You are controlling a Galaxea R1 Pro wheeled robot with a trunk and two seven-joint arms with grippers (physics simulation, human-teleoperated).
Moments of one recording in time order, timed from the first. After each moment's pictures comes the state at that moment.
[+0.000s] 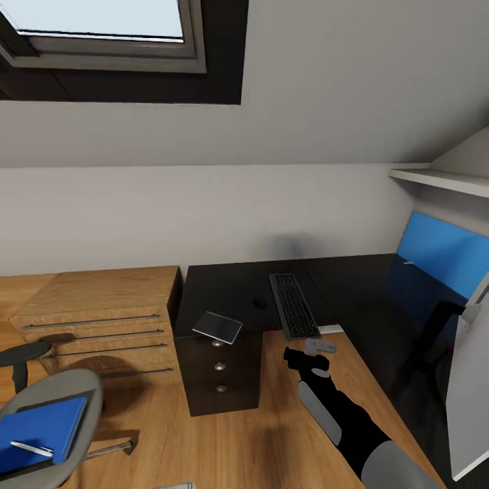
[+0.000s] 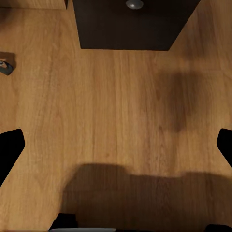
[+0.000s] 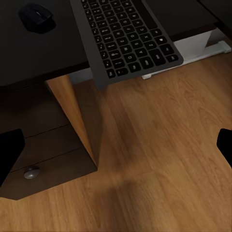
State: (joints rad) left arm 0.07 -0.02 -0.30 -1.02 0.30 0.10 0.28; right arm -0.56 -0.03 0.51 -0.92 -0.64 0.20 -0.57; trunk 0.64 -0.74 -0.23
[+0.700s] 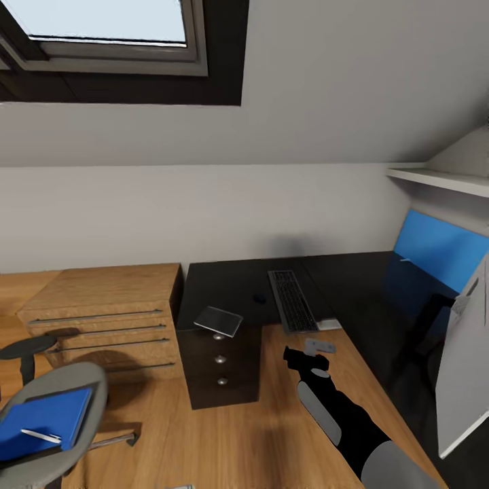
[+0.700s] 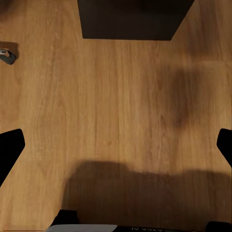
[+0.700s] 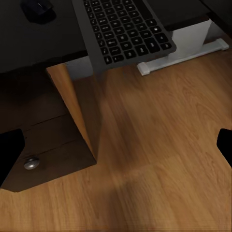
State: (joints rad) left arm 0.07 -0.02 -0.30 -1.00 0.30 0.10 0.28; right arm -0.56 -0.03 0.51 -0.92 -0.64 0.20 -0.57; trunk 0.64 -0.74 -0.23
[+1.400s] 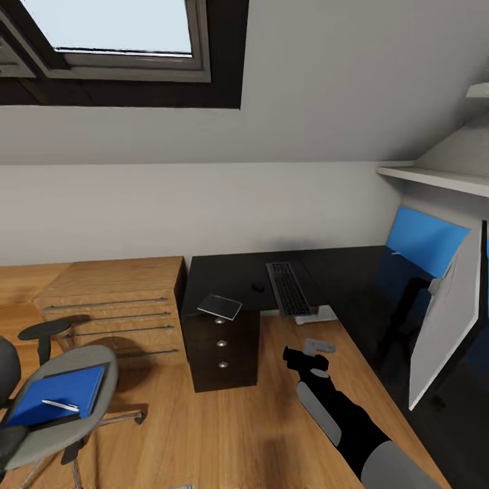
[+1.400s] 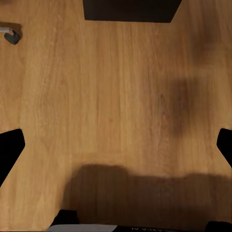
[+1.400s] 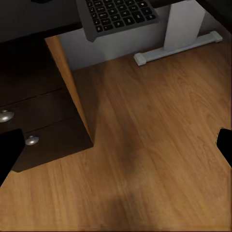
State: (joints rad) left arm 0.07 -0.02 -0.30 -1.00 0.30 0.10 0.28; right arm -0.56 -0.03 0.52 -0.92 -0.63 0.20 -0.57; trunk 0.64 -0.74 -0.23
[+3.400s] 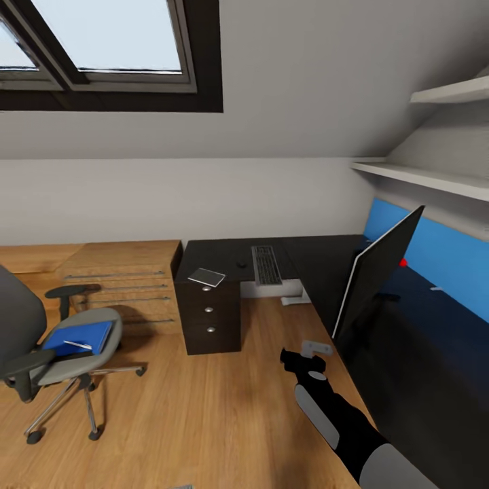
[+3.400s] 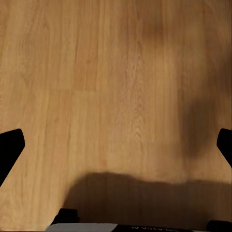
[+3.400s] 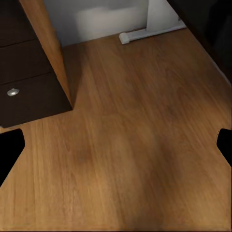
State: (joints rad) left arm 0.07 -0.02 -0.30 -1.00 0.30 0.10 0.28; right arm -0.56 -0.02 0.53 -0.92 -0.63 0.20 -0.57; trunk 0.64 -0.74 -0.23
